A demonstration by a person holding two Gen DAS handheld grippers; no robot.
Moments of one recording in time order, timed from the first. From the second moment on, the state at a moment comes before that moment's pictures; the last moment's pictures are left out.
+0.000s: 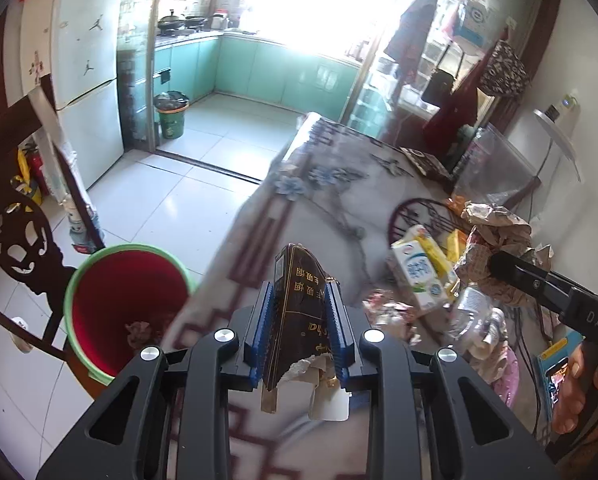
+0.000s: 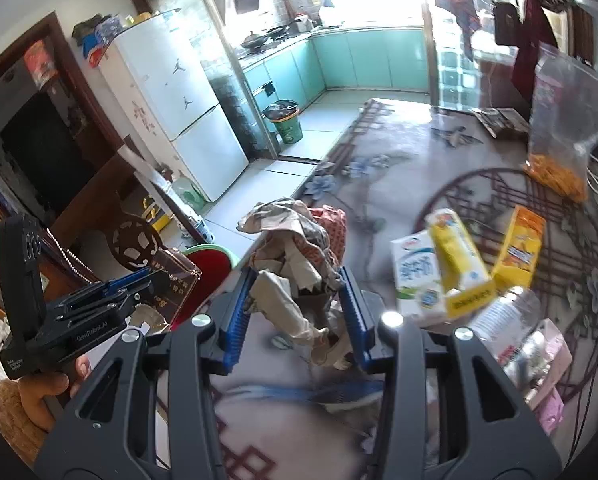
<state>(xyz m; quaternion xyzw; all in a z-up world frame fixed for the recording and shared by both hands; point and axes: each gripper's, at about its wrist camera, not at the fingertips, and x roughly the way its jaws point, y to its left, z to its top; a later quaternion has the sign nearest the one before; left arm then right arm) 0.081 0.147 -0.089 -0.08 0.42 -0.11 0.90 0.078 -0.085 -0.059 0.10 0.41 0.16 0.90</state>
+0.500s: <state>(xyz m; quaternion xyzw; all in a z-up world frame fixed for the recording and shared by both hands) 0.108 0.245 -0.103 -0.11 0.42 -0.08 0.90 0.100 0.027 -0.050 0.03 0.41 0.17 0.90</state>
